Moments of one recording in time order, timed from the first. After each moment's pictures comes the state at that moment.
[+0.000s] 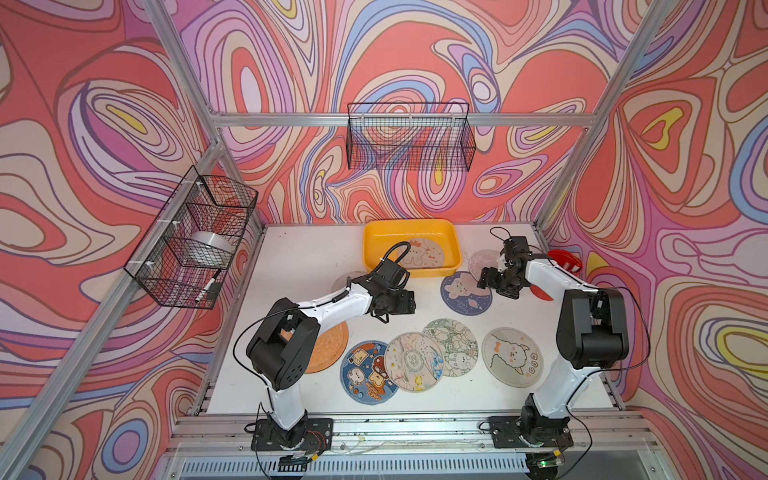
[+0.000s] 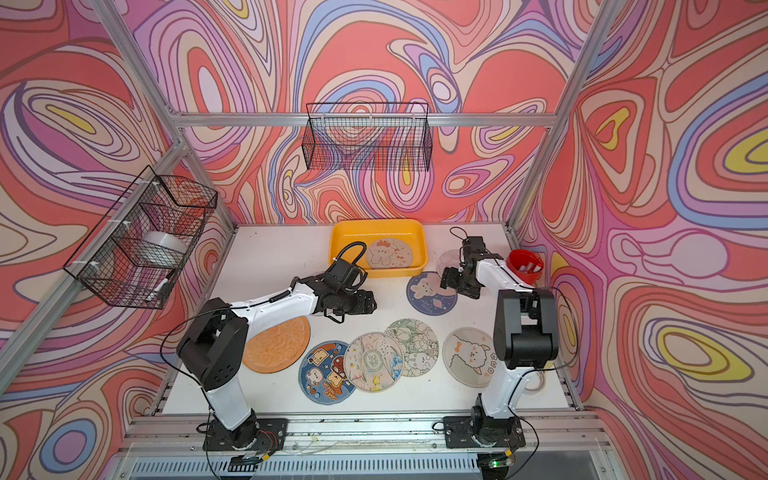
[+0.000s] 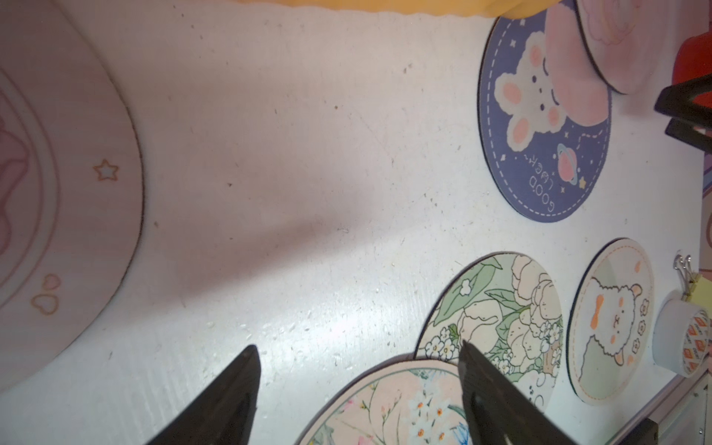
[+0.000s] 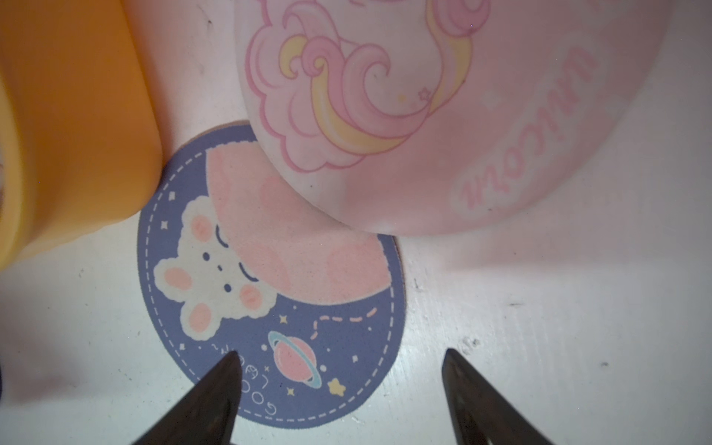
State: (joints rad) left arm -0.67 1.81 1.23 -0.44 0.14 -0.64; right arm -0.03 1.82 1.26 -0.67 -0.17 0.27
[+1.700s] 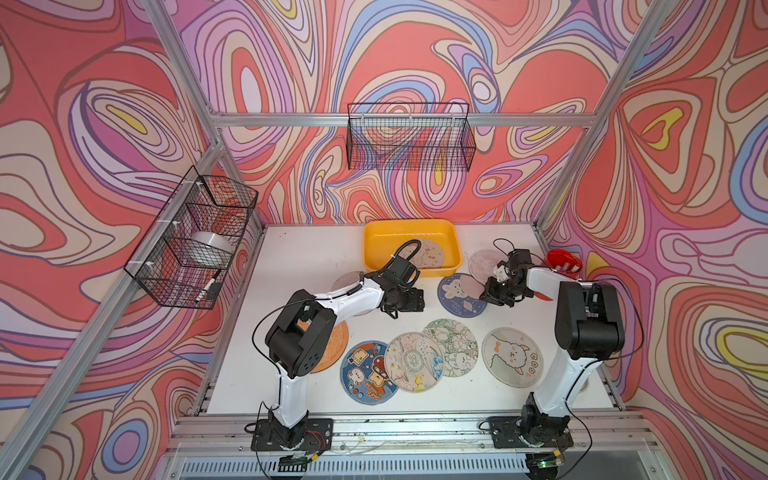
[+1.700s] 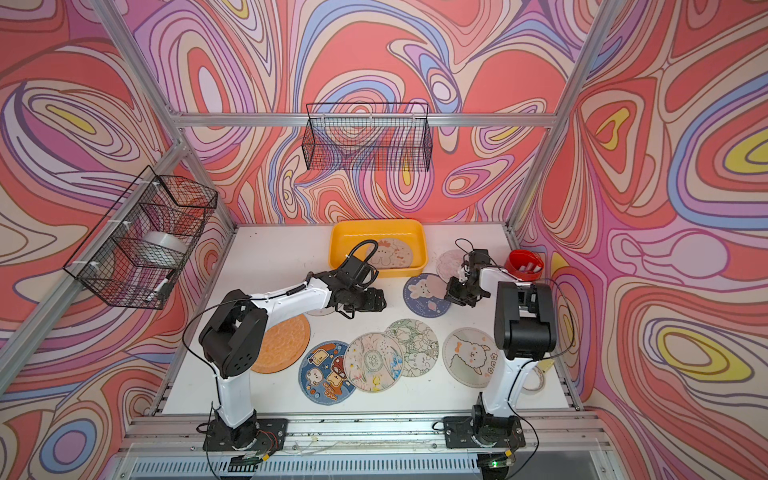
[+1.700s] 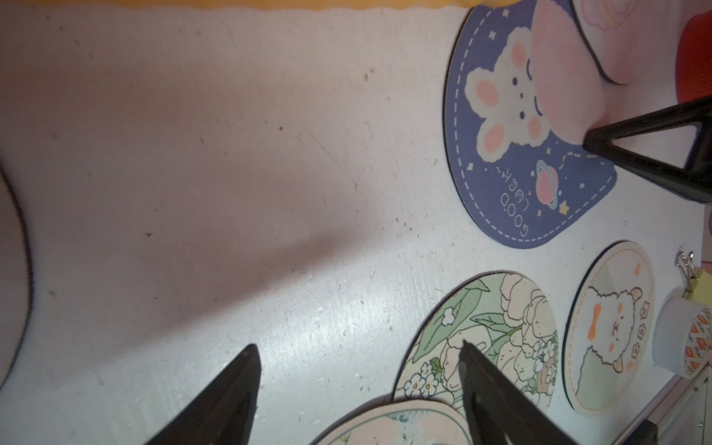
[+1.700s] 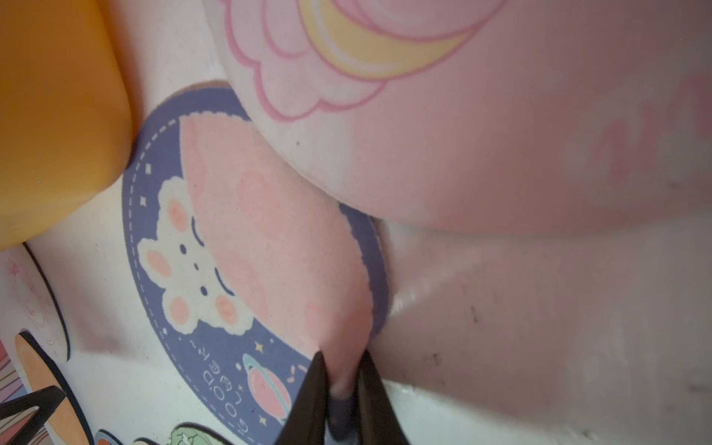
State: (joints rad) left arm -0.69 1.93 1.35 -0.45 0.17 -0.62; right arm -0.09 1.89 1.16 -0.55 -0.40 0.26
